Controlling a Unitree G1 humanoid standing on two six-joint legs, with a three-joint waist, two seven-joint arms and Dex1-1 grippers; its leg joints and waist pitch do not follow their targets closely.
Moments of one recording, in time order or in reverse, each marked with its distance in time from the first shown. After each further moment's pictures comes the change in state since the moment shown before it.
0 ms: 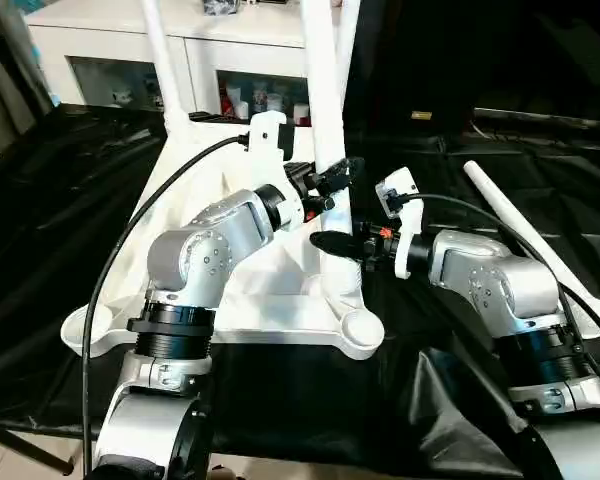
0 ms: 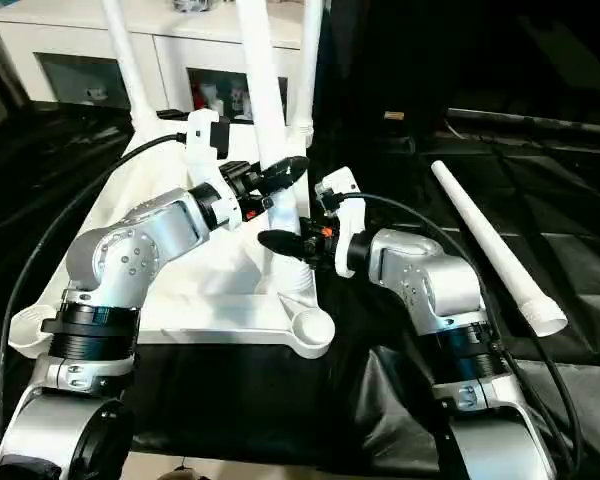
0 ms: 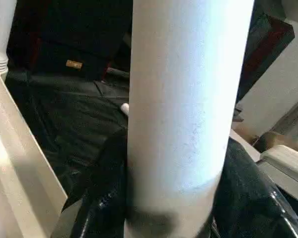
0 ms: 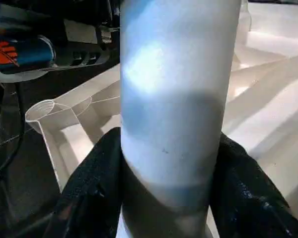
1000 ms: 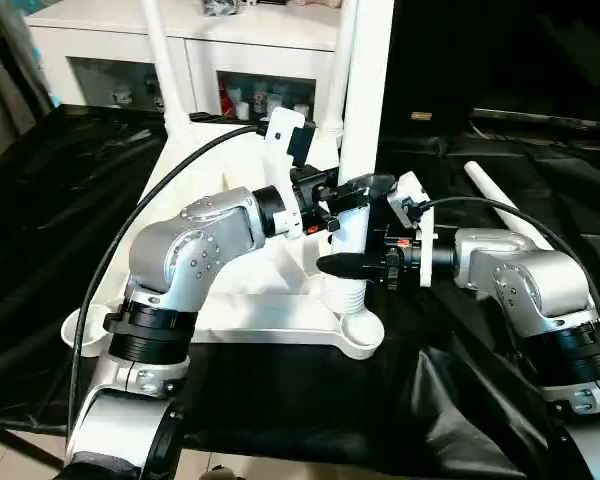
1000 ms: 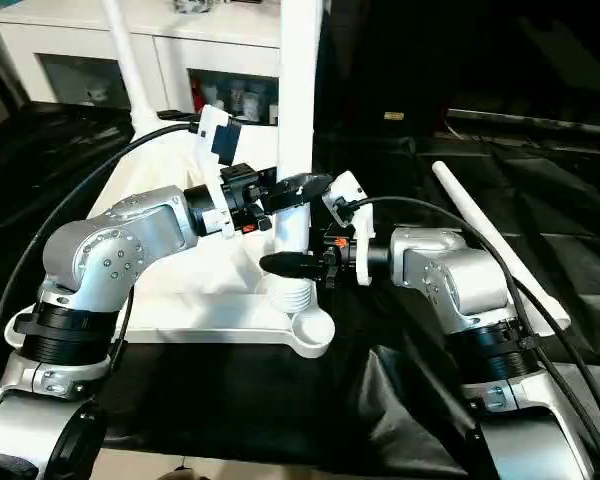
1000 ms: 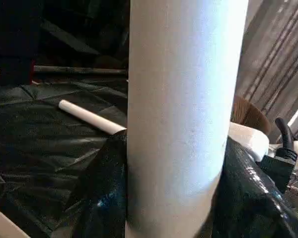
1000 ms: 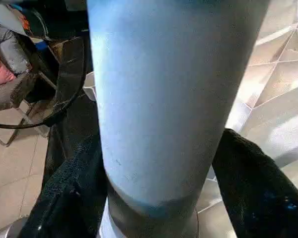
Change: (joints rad) left arm 0.011 0.114 -0.119 -0.113 -0.048 0.049 -0.274; right arm 0.000 -0.130 0.061 -0.054 0.044 0.053 0.251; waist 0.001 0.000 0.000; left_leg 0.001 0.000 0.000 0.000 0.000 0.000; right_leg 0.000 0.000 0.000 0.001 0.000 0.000
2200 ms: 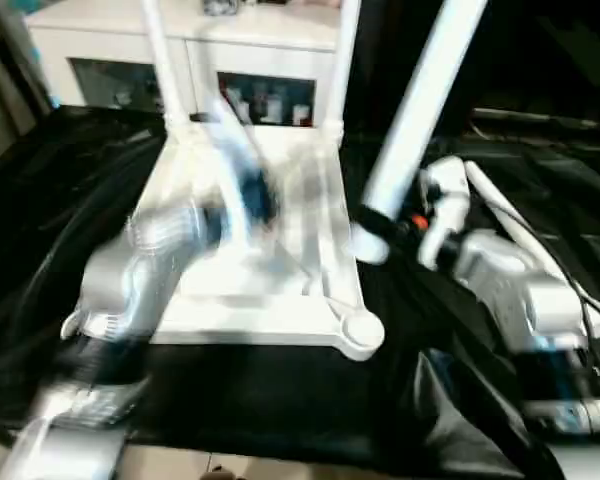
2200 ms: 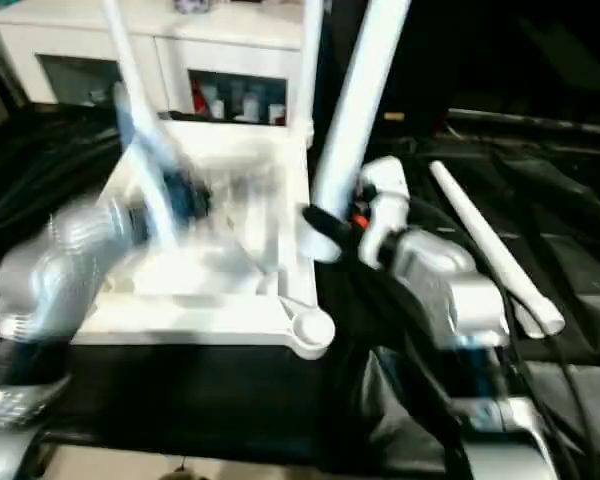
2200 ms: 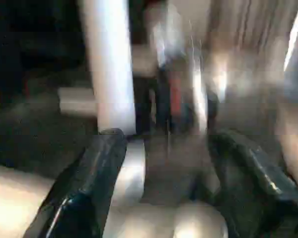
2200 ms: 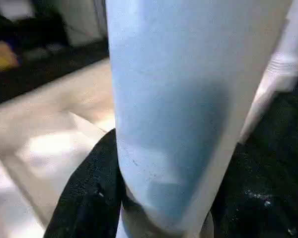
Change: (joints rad) left arm 0.199 0.322 -0.223 -0.063 0.232 -0.378 -0.376; right arm 0.133 0.106 -0.167 0.018 -0.147 -0.265 -0.412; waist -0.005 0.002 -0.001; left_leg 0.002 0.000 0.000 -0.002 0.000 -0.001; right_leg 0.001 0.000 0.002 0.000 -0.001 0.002
